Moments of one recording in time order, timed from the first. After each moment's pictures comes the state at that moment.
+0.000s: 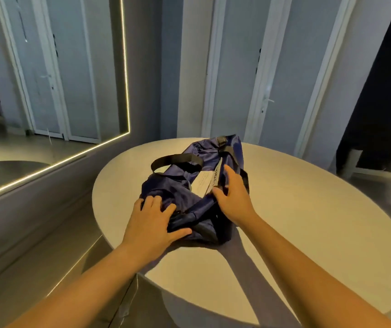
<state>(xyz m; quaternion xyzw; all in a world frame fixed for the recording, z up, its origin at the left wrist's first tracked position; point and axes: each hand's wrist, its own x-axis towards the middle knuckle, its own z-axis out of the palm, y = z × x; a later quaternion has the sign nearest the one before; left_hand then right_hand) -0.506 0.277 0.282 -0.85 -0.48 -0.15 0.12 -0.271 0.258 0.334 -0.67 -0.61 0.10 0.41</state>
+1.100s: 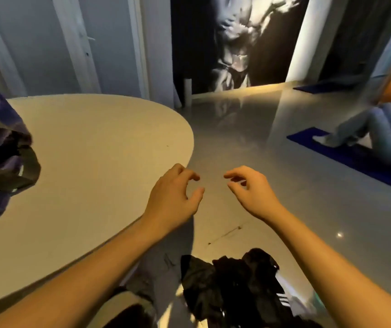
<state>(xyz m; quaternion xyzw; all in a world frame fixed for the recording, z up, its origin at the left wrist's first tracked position) -0.161 0.030 0.265 -0.93 -0.10 -0.26 -0.24 -0.025 -0.144 0.259 -0.86 -0.36 -0.03 0.36</state>
